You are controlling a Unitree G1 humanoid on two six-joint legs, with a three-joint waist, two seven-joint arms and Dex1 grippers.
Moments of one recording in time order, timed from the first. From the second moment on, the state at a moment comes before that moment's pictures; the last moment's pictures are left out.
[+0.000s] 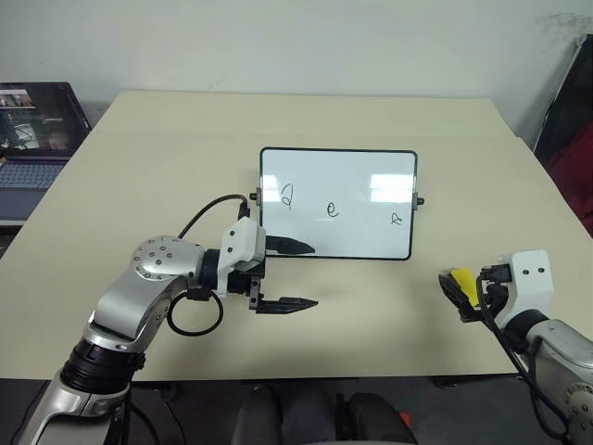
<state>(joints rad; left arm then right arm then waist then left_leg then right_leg) -0.38 0.73 -0.14 -0.31 -0.48 0.36 -1.20 0.13 -0.45 -0.40 -0.84 0.52 1.16 0.16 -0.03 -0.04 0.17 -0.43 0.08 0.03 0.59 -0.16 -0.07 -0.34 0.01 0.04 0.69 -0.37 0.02</state>
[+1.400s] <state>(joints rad) -0.33 0.67 -0.17 -0.34 -0.43 0.31 -1.18 -0.09 -0.63 -0.30 -0.39 0.48 1.14 0.35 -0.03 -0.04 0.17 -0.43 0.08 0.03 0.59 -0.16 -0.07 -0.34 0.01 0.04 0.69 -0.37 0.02</state>
